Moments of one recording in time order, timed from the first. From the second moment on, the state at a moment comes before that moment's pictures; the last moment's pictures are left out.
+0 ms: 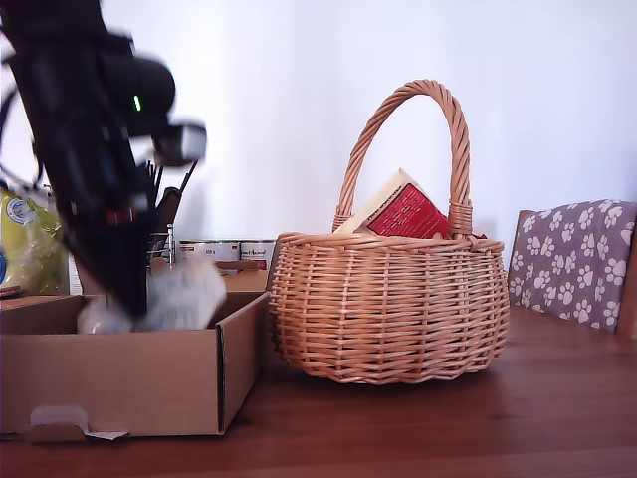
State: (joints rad) left arm -0.42 1.64 1.20 -0.81 0.15 0.43; right arm 0.40 0.58 0.90 -0.94 -0.67 -0.21
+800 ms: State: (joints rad) left arm -0.51 1.55 1.20 -0.15 0.43 0.01; right arm 0.40 0.58 0.90 -0.94 -0.67 -0.21
